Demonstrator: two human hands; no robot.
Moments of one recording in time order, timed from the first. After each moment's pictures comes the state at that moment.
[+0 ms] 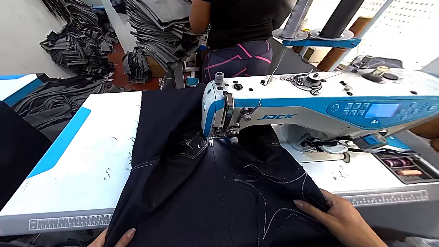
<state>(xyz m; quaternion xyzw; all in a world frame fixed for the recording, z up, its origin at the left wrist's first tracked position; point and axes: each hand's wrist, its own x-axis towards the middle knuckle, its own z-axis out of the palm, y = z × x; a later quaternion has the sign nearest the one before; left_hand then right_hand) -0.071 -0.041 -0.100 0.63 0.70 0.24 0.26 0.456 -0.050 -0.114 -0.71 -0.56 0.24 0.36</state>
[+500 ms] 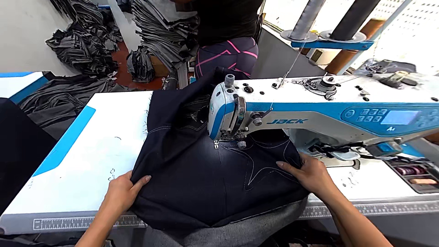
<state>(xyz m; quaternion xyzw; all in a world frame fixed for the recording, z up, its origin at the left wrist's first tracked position) -0.046 0.092 -0.081 0.65 0.71 0.17 0.20 0.453 0.059 -0.109 -0.72 -0.60 0.13 0.33</state>
